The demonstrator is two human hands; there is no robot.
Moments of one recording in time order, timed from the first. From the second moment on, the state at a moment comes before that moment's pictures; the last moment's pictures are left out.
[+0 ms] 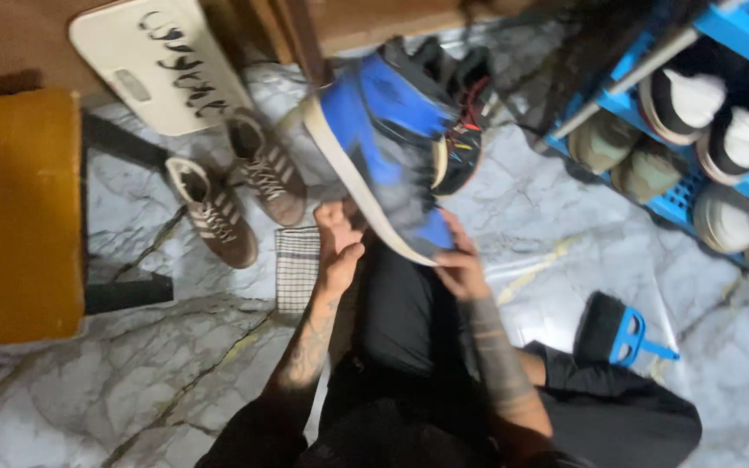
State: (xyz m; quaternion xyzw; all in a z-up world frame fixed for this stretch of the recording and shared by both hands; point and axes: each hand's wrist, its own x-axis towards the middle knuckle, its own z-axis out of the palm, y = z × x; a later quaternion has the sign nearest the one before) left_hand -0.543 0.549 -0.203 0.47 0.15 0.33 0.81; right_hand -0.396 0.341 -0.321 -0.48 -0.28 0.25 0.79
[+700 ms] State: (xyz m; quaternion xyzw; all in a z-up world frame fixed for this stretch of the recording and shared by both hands) left_hand -0.384 0.284 -0.297 0.55 0.35 -0.14 0.74; right_hand -0.266 -0.163 -0.380 -0.86 0.45 0.13 0.20
